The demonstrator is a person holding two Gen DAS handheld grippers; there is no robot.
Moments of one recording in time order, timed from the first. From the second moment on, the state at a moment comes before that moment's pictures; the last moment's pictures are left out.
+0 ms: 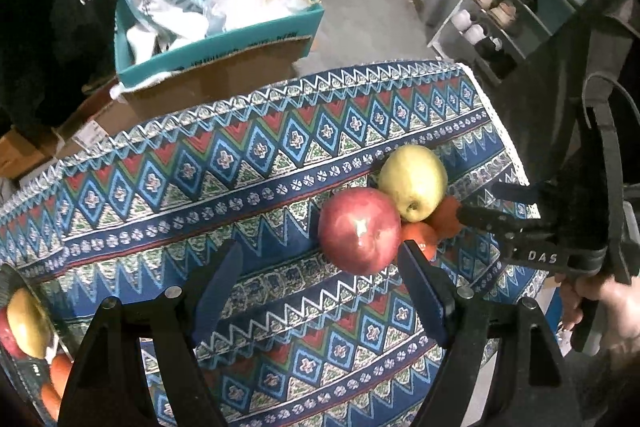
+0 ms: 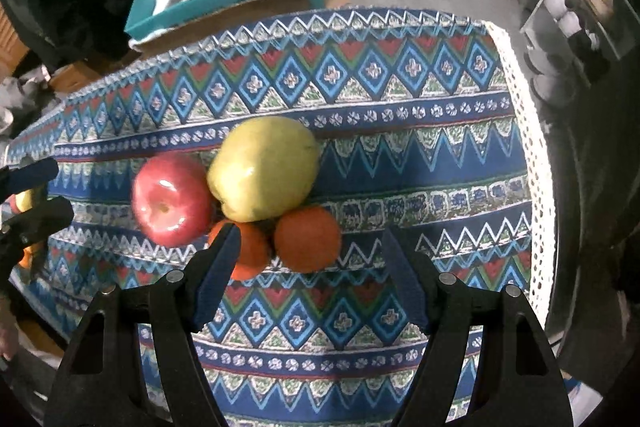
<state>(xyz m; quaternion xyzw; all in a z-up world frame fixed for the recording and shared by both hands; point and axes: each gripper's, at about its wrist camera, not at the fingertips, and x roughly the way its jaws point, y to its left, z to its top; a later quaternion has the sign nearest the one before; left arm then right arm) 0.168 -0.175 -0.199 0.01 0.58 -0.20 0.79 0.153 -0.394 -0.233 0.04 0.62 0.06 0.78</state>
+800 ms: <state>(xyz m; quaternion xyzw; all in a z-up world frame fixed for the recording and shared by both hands) 0.180 -0.215 -0.252 -0.02 0.63 -0.21 0.75 0.160 -0.403 -0.276 0.08 0.65 0.07 0.75</state>
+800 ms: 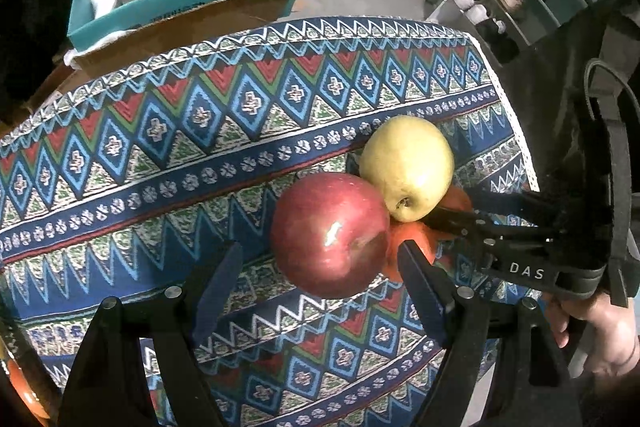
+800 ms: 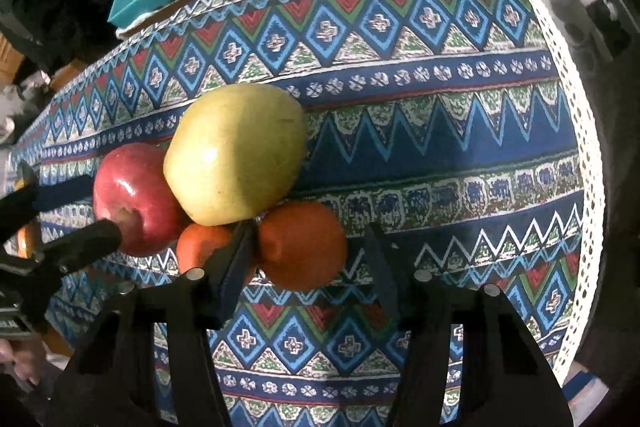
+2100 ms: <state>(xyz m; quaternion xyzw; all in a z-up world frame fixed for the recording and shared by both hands) 0.177 -0.218 -0.264 0.01 0.61 -0.22 0.77 0.146 -0.382 -0.221 0.03 0.58 0.08 0.81</state>
